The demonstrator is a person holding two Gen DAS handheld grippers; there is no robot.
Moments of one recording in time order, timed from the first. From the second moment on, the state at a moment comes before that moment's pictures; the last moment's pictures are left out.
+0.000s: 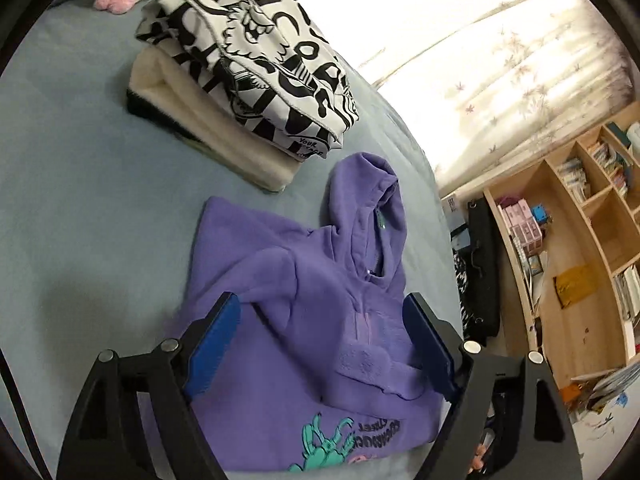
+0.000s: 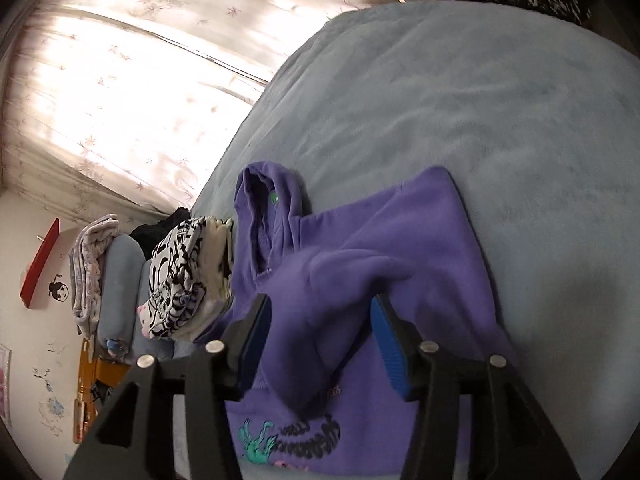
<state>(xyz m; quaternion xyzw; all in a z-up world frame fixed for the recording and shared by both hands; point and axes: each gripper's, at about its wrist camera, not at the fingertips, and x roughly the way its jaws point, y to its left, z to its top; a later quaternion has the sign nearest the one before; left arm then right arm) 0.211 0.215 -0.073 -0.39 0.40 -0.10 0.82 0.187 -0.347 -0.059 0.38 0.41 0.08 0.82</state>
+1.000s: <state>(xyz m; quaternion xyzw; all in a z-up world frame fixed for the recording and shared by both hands) 0.317 0.109 -0.134 0.11 0.50 -0.14 0.85 0.269 -0.289 -0.102 -0.01 0.48 0.10 0.87</state>
